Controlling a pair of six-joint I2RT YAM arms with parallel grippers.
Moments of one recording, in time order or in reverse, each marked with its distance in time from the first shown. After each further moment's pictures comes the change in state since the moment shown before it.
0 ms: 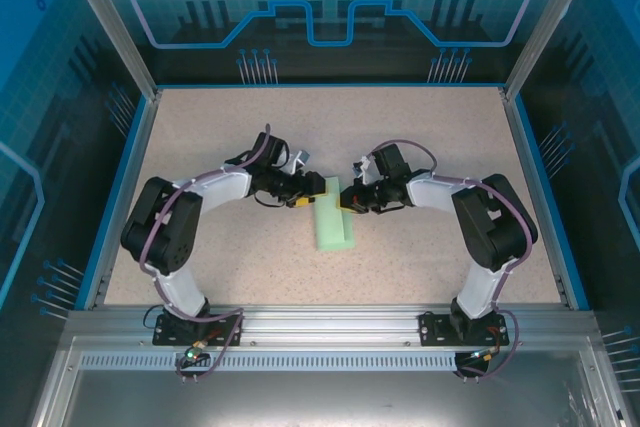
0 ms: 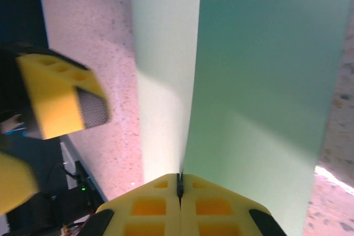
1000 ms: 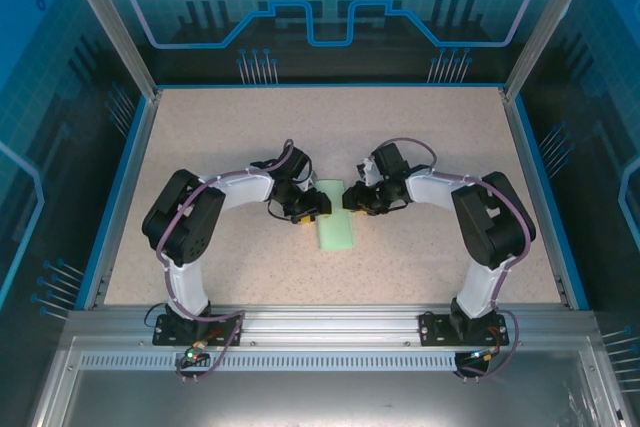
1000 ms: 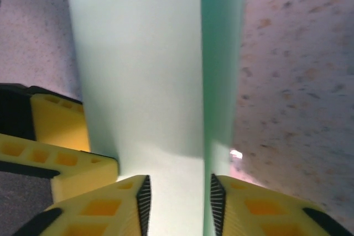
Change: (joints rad) left arm -0.129 0.138 0.074 -0.176 -0.241 -0.047; right arm -0.013 0.007 0.038 -0.143 0.152 -0.114
